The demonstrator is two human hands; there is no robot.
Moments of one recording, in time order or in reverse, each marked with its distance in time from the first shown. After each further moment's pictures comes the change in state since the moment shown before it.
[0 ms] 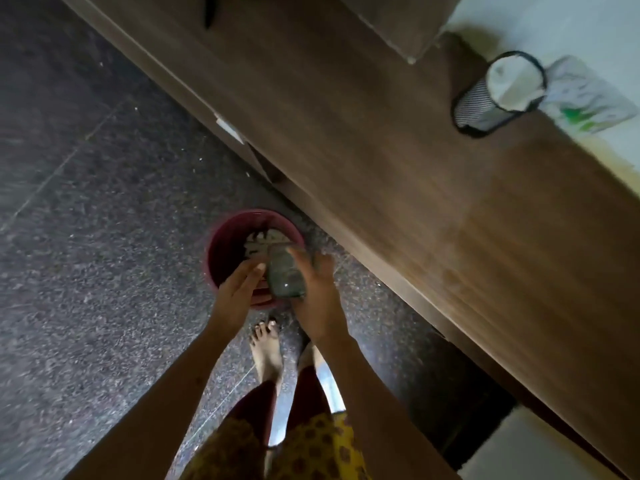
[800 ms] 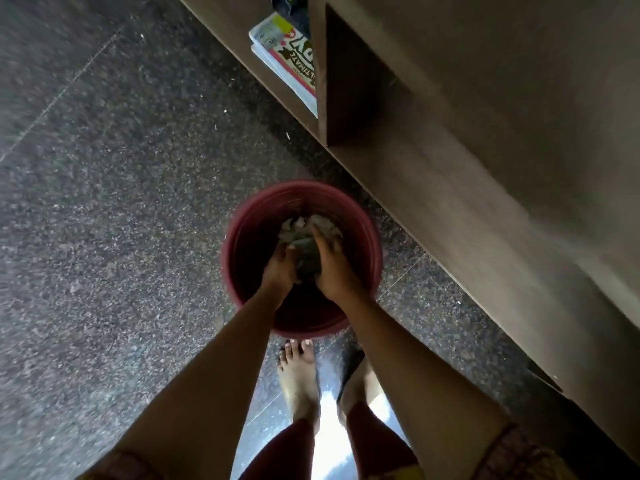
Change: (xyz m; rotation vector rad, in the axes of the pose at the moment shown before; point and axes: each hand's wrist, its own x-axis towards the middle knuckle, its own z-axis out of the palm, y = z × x) left_hand 0.214 -0.179 -0.024 0.219 0.114 -0.227; right_hand 0.191 0.146 0.183 -0.189 -0.277 0.056
